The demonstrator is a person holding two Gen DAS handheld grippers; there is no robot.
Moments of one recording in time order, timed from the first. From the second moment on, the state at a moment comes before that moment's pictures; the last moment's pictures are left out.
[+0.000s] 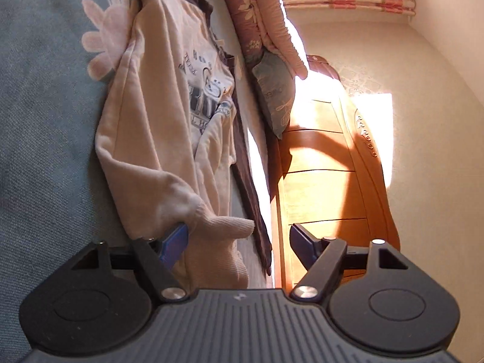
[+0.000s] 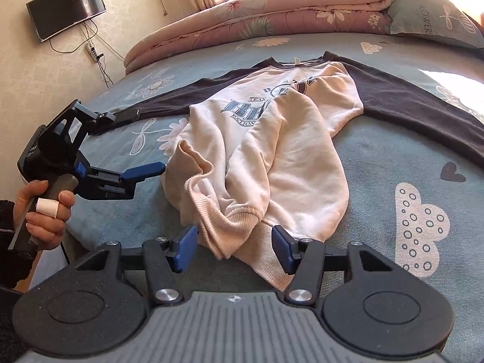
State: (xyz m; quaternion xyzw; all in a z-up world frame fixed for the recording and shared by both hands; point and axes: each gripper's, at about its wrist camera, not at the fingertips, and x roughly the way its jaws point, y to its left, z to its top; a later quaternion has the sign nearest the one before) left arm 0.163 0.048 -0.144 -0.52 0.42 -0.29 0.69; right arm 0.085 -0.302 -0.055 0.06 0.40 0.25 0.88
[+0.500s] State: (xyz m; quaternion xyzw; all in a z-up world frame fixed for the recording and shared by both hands) left arm 0.174 0.050 -0.166 -0.58 0.46 -0.19 0.65; right arm 0.139 -0.242 -0.047 0.04 0.38 0.35 0.86
